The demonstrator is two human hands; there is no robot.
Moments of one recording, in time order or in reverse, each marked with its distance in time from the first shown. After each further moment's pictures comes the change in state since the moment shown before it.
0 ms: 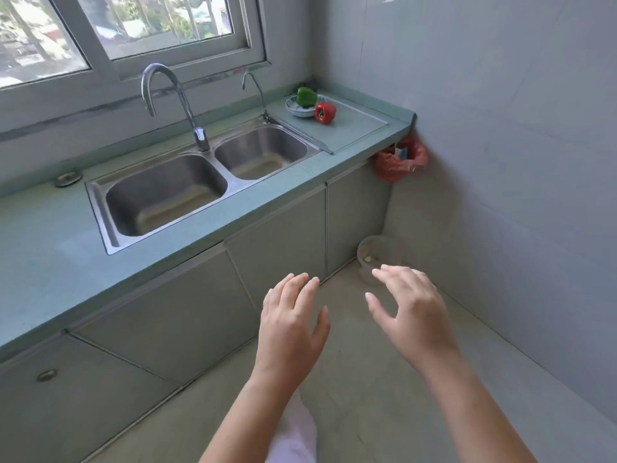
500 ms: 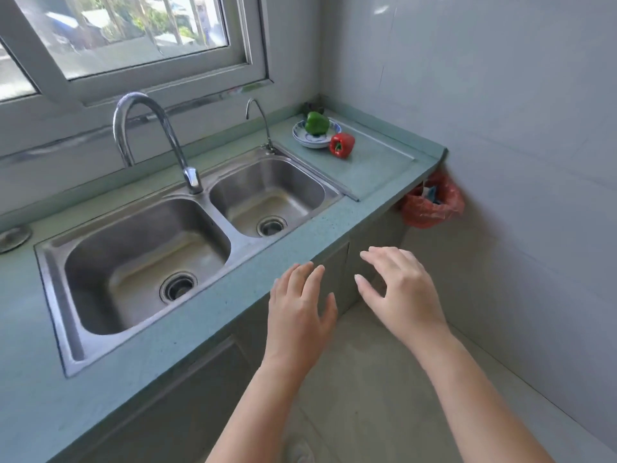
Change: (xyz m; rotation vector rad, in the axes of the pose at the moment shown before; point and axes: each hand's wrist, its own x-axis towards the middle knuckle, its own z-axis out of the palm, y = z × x) left_hand 0.227 -0.158 0.055 -0.064 -0.003 -0.002; right_hand 0.248 -0.030 0.140 -0.051 -0.017 -0.008
